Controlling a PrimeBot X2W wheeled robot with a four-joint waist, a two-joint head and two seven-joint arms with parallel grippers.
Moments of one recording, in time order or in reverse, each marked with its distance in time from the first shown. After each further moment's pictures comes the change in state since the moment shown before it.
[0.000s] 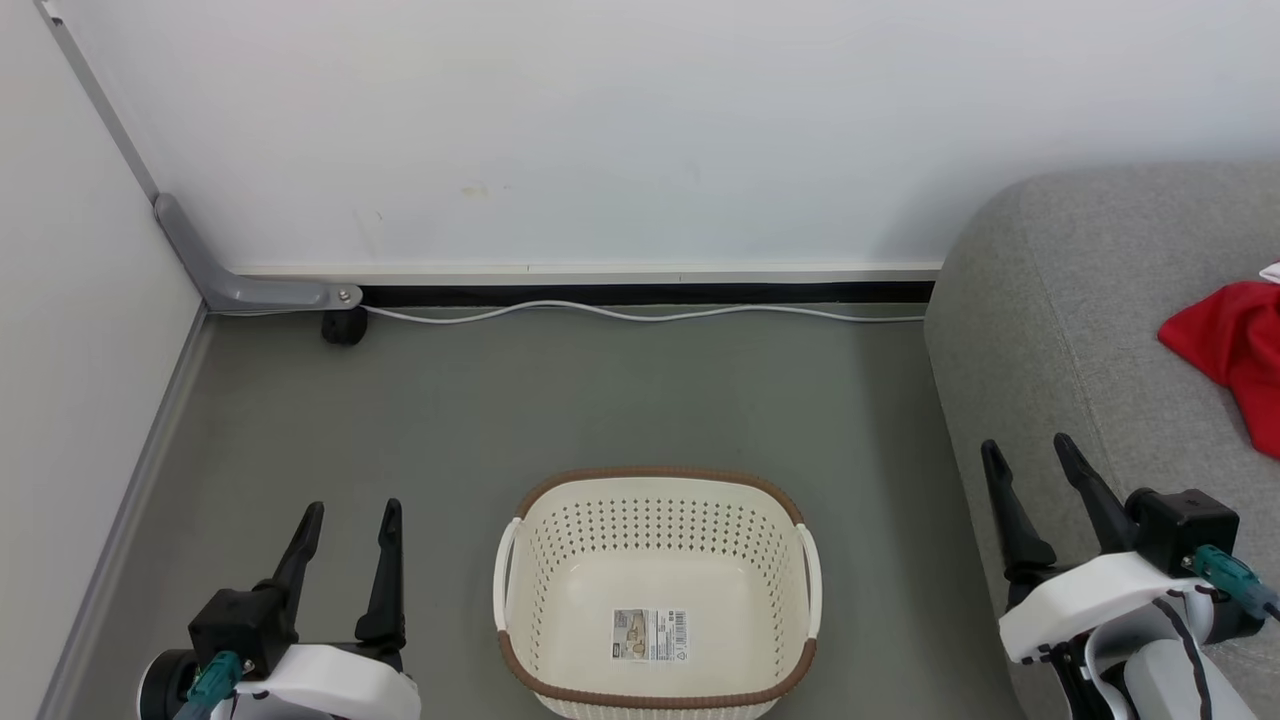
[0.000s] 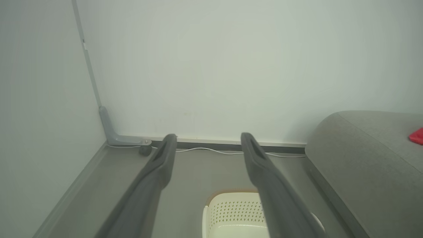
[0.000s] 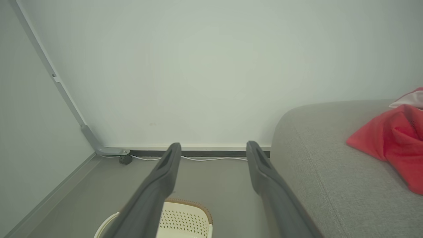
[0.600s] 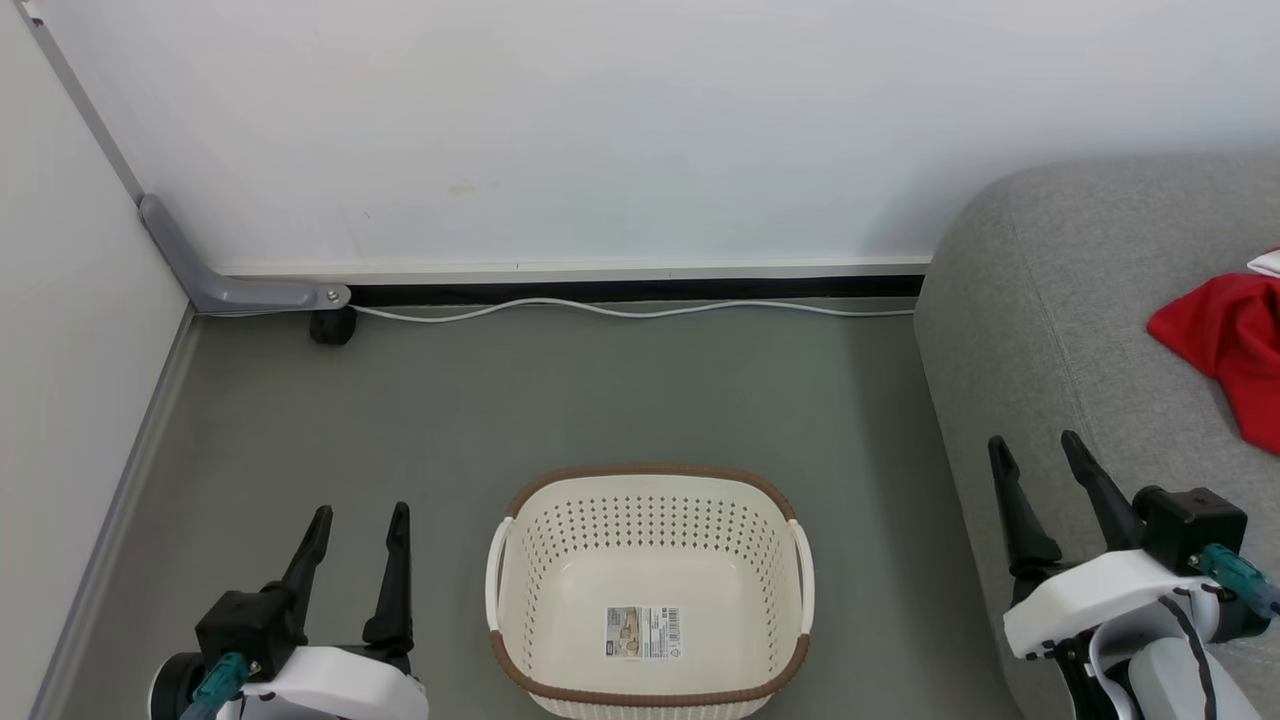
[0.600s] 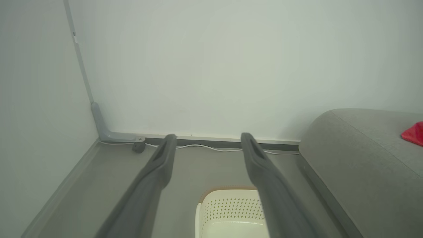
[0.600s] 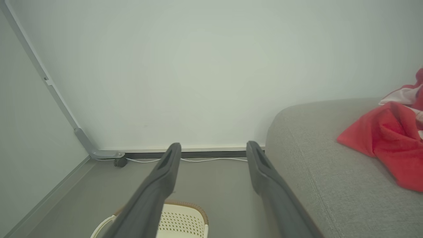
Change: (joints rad) left arm 0.000 0.000 -0.017 0.003 -0.023 0.004 0.000; right arm 0.000 0.010 -0.021 -0.001 -0.009 0.000 0.000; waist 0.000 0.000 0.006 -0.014
